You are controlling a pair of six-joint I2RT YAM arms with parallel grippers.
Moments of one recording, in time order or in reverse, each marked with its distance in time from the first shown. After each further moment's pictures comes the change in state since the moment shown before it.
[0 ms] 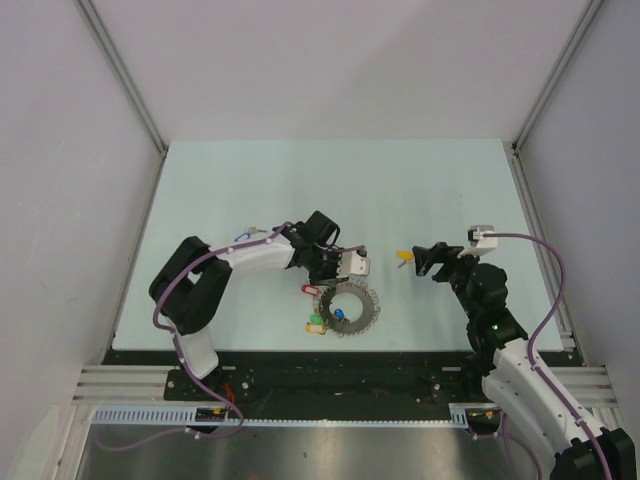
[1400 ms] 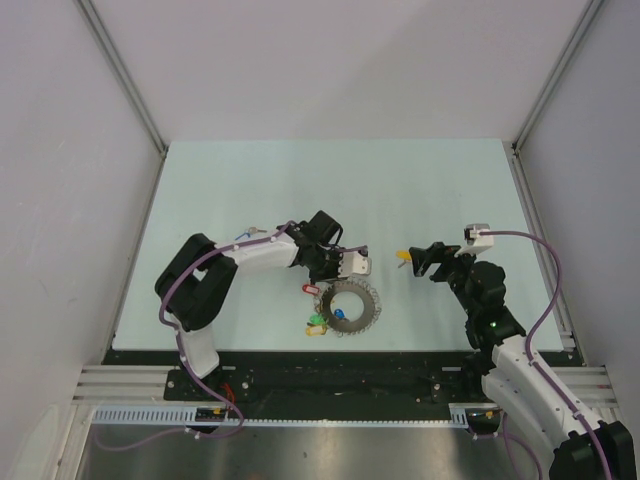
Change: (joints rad) left arm -0.005 0.039 0.031 -0.021 -0.054 -0.011; right arm -0.008 0.041 0.000 0.030 -0.055 0.003
